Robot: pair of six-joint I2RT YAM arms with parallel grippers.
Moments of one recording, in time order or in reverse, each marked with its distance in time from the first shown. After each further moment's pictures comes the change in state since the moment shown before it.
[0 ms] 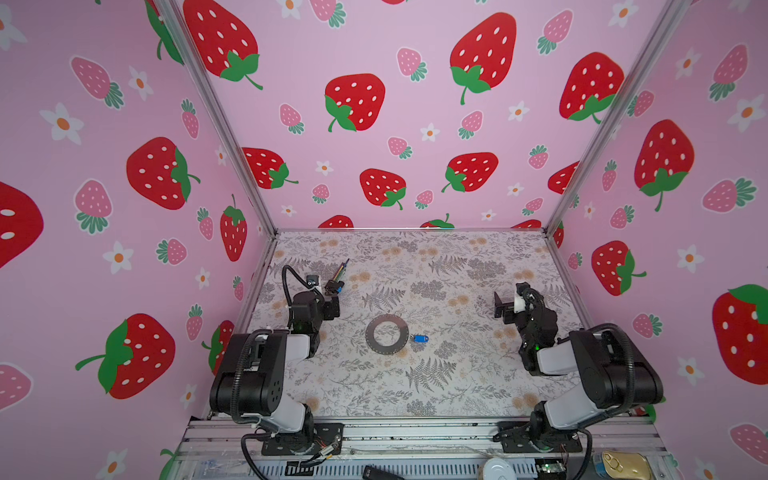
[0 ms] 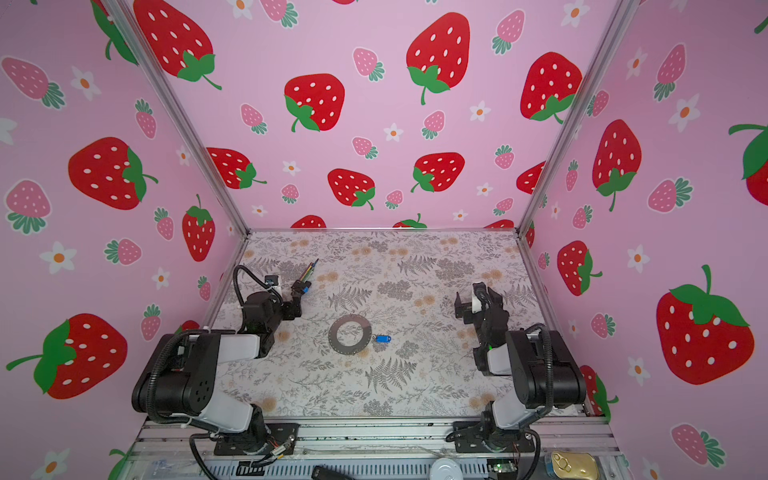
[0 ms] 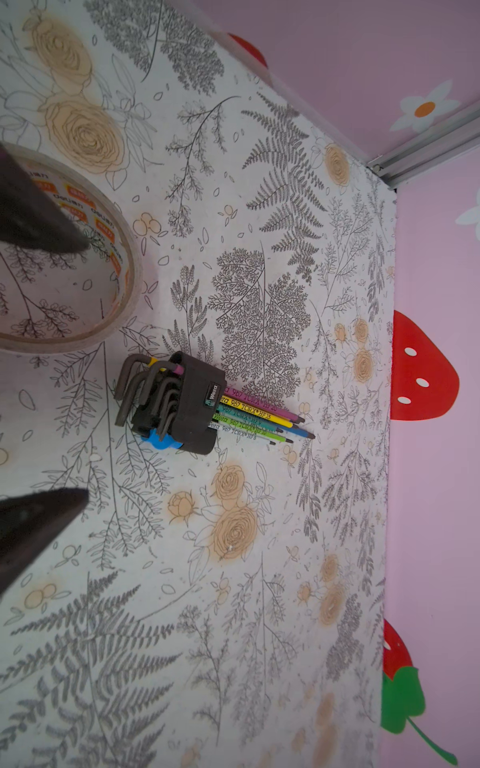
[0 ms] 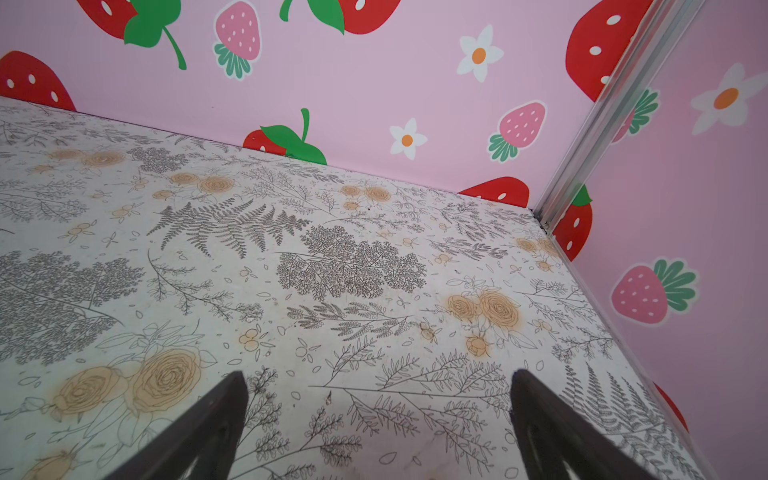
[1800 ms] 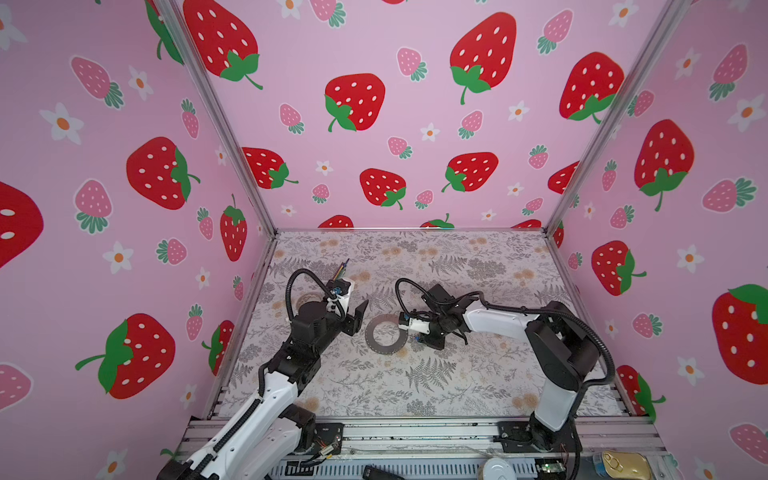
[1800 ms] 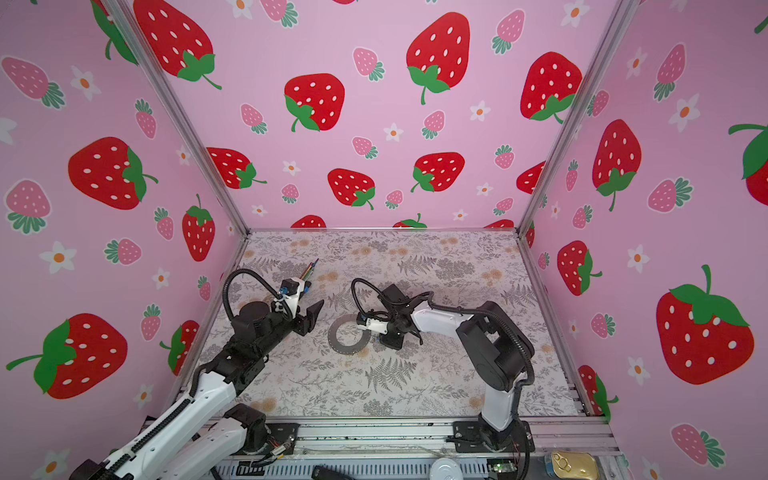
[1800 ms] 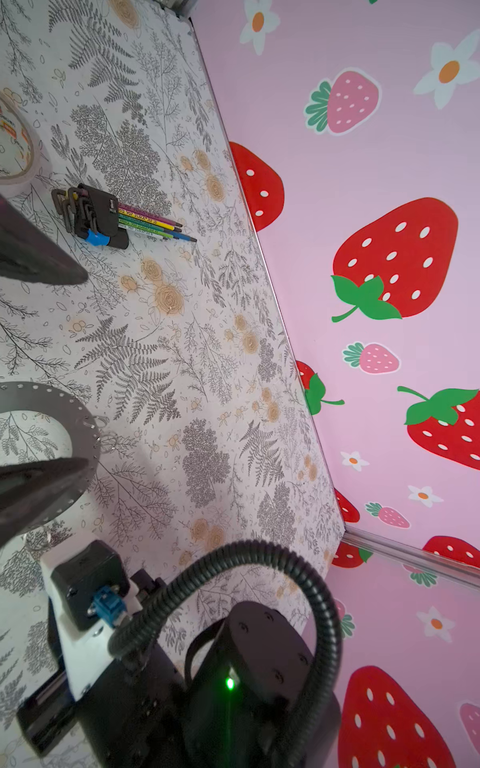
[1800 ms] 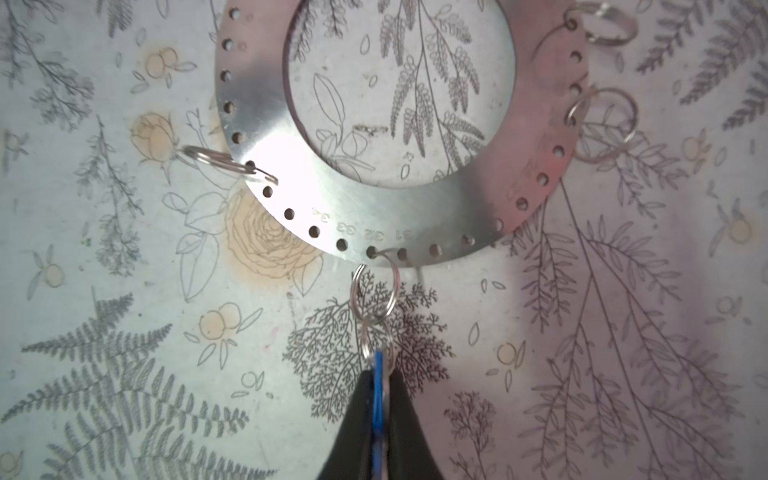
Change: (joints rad) left arm -0.361 -0.720 0.049 -0.592 0.114 0.091; right arm 0.727 0.245 0.822 -1.607 -0.227 -0.419
